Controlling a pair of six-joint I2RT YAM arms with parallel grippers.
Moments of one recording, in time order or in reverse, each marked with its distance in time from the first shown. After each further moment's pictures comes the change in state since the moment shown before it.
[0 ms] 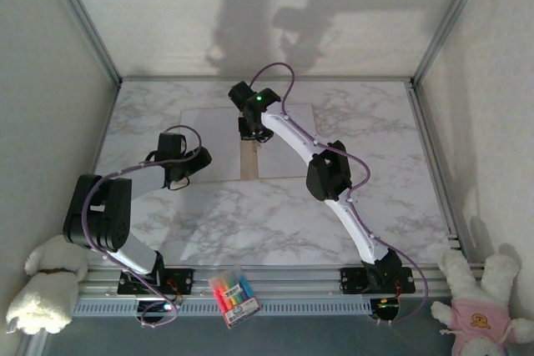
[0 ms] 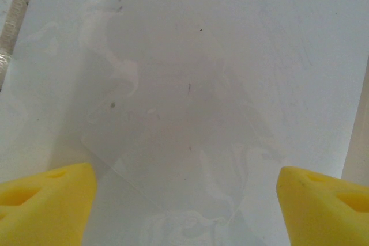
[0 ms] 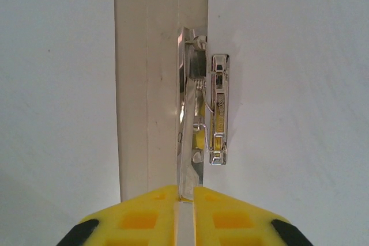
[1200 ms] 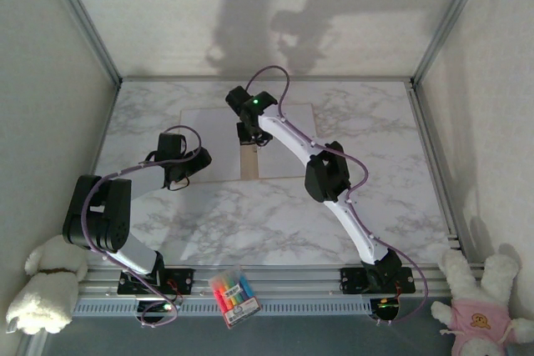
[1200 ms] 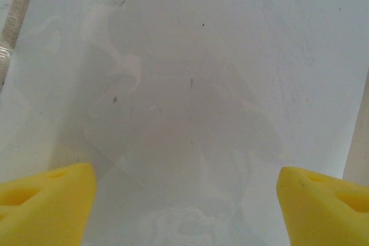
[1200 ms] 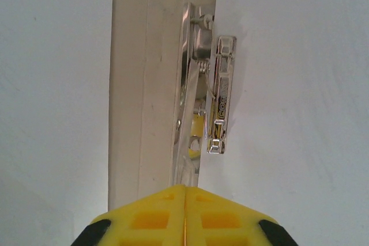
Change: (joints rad) left arm 0.000 -0.006 0.000 -0.015 0.001 0.000; right arm 0.021 0.000 -0.034 -0.013 0.030 -0.062
